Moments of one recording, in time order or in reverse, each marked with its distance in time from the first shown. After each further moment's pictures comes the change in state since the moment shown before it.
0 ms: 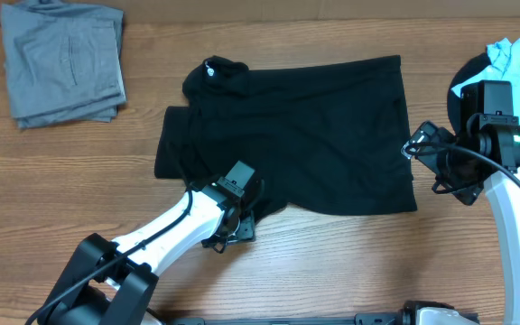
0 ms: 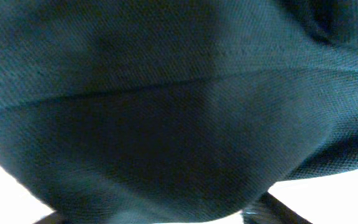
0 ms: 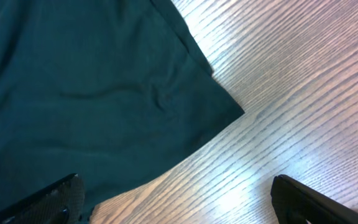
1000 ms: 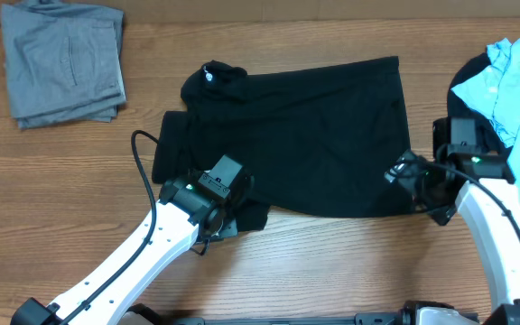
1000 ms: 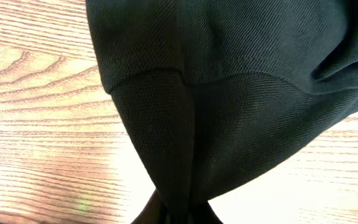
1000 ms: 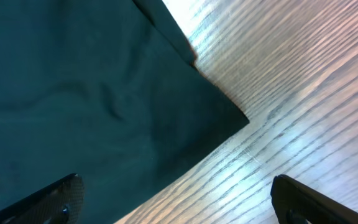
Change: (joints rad) left arm 0.008 -0.240 0.126 -0.332 -0.162 -0.020; right arm 0.000 0.007 -0.394 0.323 -0.011 0.053
